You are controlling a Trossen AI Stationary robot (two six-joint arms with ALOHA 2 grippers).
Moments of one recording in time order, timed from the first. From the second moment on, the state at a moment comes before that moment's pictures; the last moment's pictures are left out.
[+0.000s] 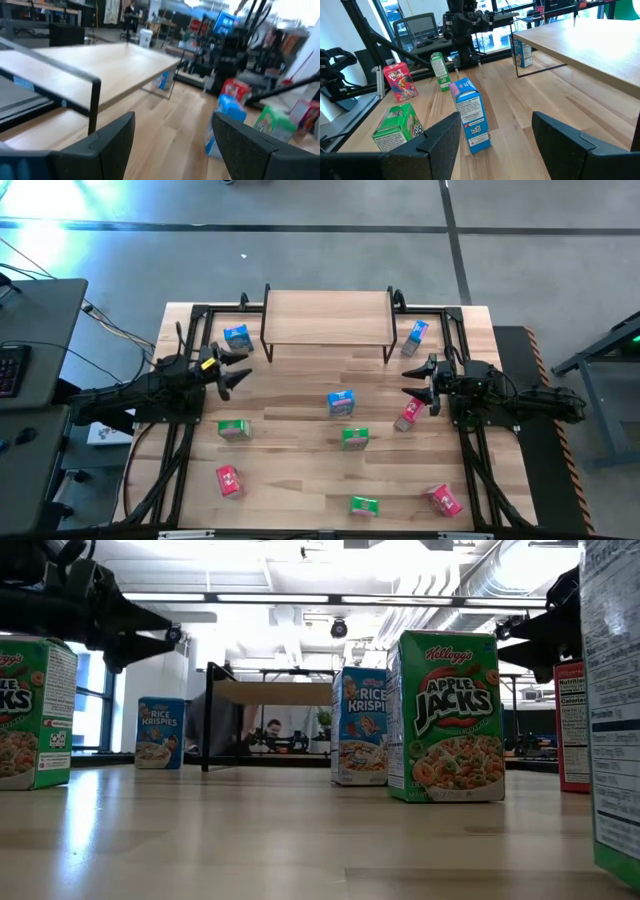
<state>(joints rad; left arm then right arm) 0.22 0.02 0.06 -0.06 -0.12 -0.24 -0.14 0.02 0.07 -0.15 -0.06 0.20</state>
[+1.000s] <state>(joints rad) 0.37 0.81 1.00 -0.97 -0.32 -0.12 -0.14 0.02 0.07 -0.15 -0.06 0.20</state>
